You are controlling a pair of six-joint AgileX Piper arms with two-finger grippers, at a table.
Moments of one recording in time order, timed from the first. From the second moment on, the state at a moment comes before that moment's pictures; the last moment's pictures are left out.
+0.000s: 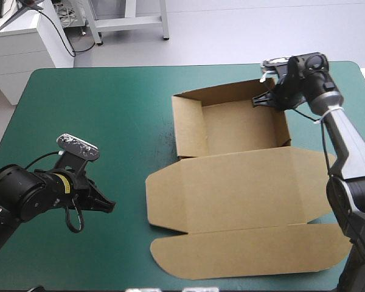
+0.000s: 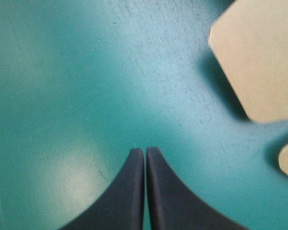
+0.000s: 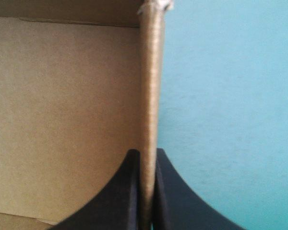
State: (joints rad) left arm -0.57 1.00 -1.09 0.16 1.23 -0.13; right arm 0.13 1.91 -1.93 -0.06 1.19 0.00
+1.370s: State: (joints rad) left arm -0.57 1.00 -1.09 0.20 1.22 -0.13; right arm -0.44 1.89 -1.97 0.00 1.25 -0.09
